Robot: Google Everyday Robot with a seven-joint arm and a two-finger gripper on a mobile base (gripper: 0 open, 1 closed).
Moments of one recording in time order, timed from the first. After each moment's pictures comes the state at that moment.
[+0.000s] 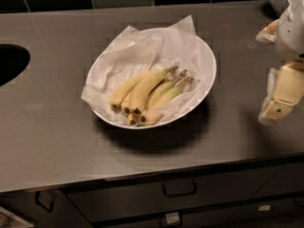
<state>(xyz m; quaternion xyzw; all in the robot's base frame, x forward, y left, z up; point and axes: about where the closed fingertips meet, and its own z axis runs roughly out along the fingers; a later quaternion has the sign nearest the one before) 0.438 -0.217 0.976 -0.60 0.78 -0.03 0.16</state>
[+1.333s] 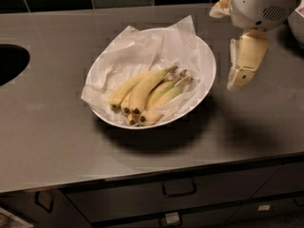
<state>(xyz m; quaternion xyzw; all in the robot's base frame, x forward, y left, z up) 0.498 -0.153 0.997 -0.70 0.69 -0.02 0.19</state>
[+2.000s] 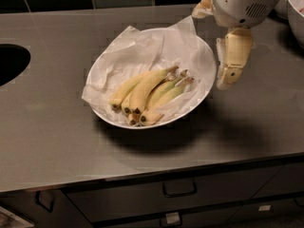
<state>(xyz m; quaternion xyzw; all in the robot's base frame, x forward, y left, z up) 0.504 -0.122 0.996 -0.74 0.64 -0.01 0.18</state>
